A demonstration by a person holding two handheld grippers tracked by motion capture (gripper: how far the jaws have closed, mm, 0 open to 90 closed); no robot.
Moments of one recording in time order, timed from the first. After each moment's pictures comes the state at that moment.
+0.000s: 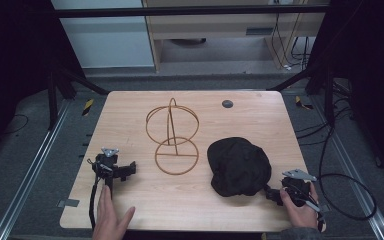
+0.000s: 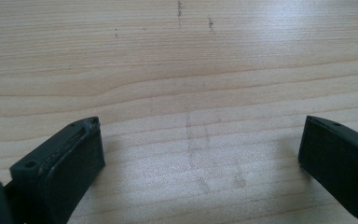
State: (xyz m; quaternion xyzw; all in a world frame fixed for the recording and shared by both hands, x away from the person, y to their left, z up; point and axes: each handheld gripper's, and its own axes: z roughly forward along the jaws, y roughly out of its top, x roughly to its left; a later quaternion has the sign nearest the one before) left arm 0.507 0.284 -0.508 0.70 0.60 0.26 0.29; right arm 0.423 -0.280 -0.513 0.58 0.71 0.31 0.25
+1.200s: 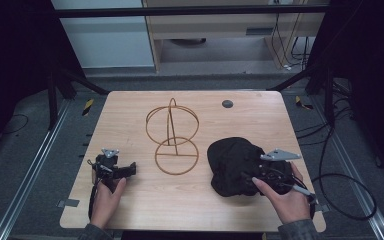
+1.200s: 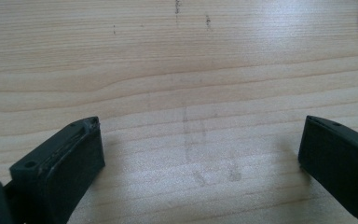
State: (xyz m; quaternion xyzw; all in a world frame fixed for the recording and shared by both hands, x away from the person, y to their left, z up) left arm 0.504 0.283 -0.508 0.70 0.60 0.26 0.29; right arm 0.419 -0.199 -0.397 0.50 0.77 0.34 0.20
